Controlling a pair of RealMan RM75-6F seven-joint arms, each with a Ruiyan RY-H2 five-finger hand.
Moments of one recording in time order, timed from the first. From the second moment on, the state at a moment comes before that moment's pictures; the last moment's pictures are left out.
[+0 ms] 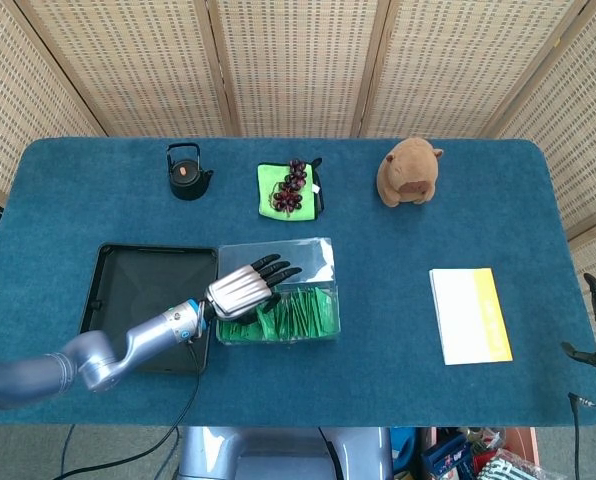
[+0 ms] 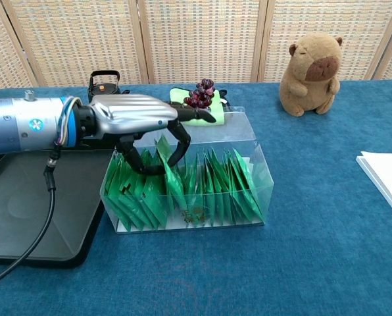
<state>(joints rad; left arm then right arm) -1.01 -1.49 0.00 -1.33 1.63 0.84 -0.13 0.12 -1.16 0.16 -1.41 -1.26 1.34 -0.04</state>
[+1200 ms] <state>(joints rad) -0.89 -1.11 -0.08 -1.66 1.57 1.00 -0.11 0.11 -1.14 0.14 -1.45 -1.31 1.38 -0.04</state>
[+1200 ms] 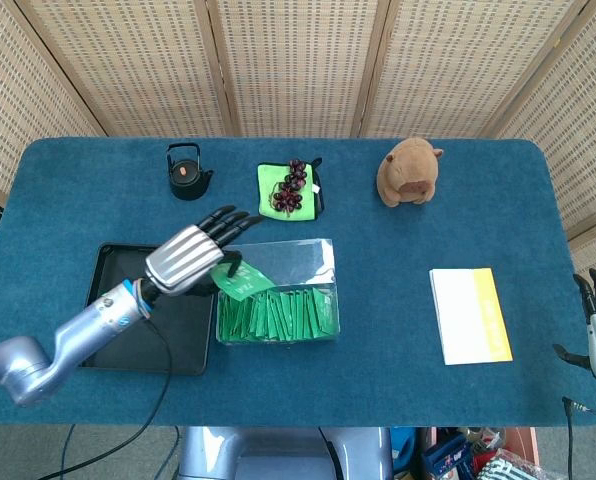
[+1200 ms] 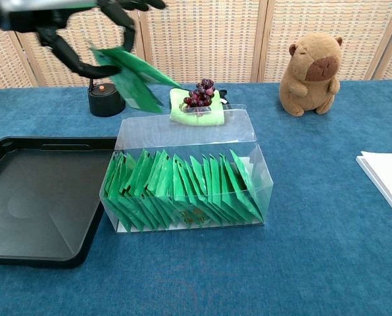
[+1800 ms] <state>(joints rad) -0.62 -0.93 0.07 -1.63 1.47 1.05 -0.19 0.10 -1.14 0.13 -1.48 -1.34 1.39 -0.04</state>
